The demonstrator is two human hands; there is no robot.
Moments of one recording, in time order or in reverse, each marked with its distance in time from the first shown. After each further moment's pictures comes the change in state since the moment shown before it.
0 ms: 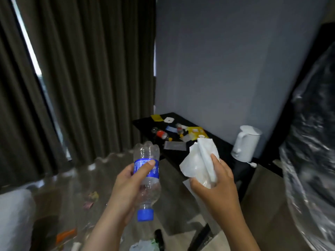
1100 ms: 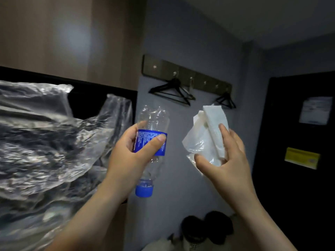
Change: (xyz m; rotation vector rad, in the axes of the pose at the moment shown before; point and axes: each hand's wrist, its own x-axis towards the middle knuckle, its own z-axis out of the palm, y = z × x) left_hand -0.477 -0.035 0.557 -0.334 -1.507 0.199; right_hand -0.436 -0.089 -0.622 -0.777 1.357 0.060
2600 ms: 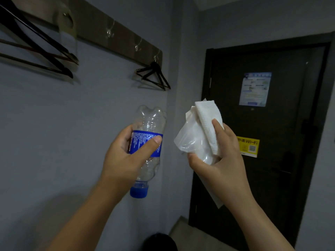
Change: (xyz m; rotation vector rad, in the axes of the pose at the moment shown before) left_hand 0.422 -0.462 0.457 -0.129 -0.315 -0.056; right_hand 0.378 0.575 -0.111 -0.458 0.195 0.023
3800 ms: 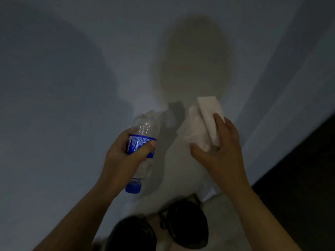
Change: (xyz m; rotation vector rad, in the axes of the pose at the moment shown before) left_hand 0.261 -0.517 -0.034 0.394 0.487 -0.574; right_hand 0.158 0.454 0.457 0.260 -0.645 0.281
